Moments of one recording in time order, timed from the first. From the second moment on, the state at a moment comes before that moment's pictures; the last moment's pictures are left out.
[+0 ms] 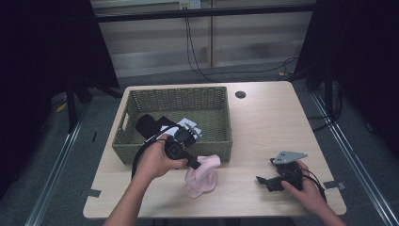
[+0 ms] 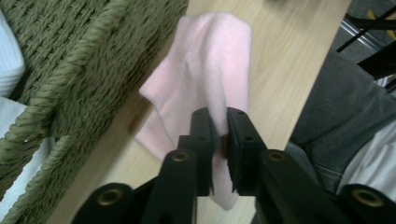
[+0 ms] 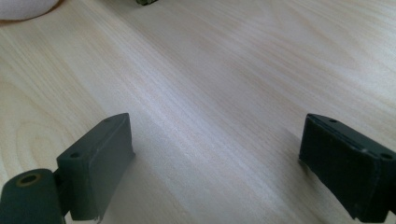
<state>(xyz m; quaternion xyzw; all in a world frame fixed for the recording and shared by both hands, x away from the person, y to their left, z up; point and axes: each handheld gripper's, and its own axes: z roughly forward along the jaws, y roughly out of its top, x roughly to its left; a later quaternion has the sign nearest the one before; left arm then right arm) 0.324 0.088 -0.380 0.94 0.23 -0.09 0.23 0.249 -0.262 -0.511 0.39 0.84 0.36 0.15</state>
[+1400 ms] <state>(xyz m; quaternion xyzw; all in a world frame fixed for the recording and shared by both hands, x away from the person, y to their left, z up) 0.309 0.194 -0.462 0.91 0.27 0.00 0.31 0.249 -0.262 -0.511 0.39 0.84 0.36 0.15</state>
